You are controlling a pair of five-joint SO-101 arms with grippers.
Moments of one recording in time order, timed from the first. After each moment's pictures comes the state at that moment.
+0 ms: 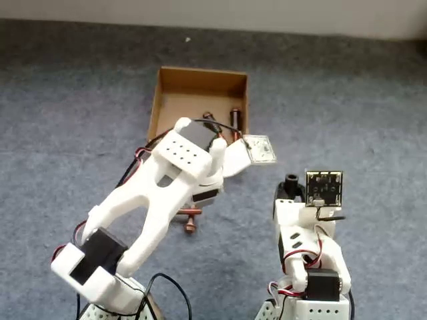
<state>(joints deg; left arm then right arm) 27.8 2.9 10.5 88.0 -33.4 -3.8 -104.3 87.0 54.7 4.9</state>
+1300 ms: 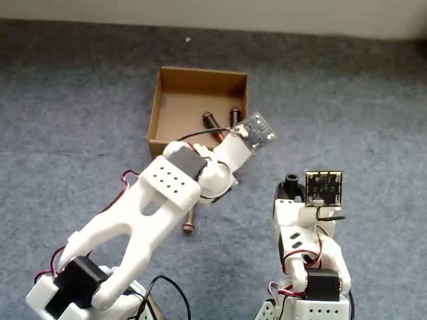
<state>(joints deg) 31.0 -12.4 26.0 64.7 -10.9 -3.8 -104.3 87.0 54.7 5.2</state>
